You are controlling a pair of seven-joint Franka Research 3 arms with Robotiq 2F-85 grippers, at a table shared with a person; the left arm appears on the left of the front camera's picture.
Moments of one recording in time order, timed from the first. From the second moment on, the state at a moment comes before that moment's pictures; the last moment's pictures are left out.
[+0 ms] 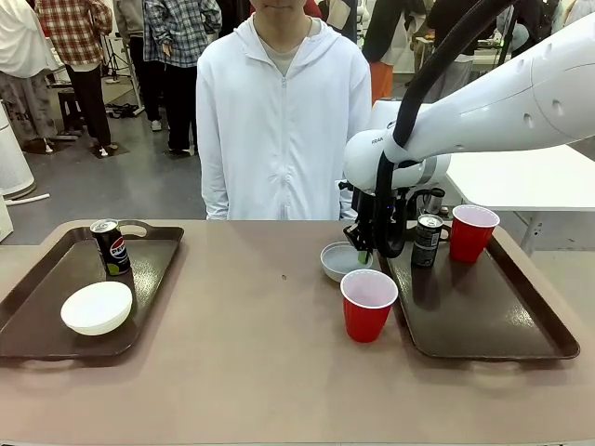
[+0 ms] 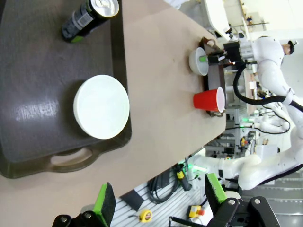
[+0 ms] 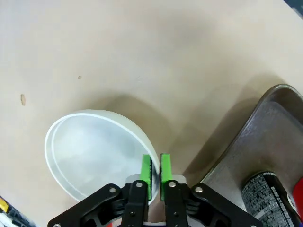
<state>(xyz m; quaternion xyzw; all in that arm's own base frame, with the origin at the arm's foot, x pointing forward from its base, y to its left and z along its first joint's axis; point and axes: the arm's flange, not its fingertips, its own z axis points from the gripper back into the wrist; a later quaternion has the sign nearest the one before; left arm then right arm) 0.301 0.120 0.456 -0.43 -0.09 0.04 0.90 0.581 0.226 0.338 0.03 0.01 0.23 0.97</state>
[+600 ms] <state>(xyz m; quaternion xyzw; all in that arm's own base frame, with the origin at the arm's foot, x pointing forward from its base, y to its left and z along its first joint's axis) 0.301 0.120 0.456 -0.43 -0.09 0.04 0.90 0.495 0.211 0.458 0.00 -0.05 0.25 0.97</state>
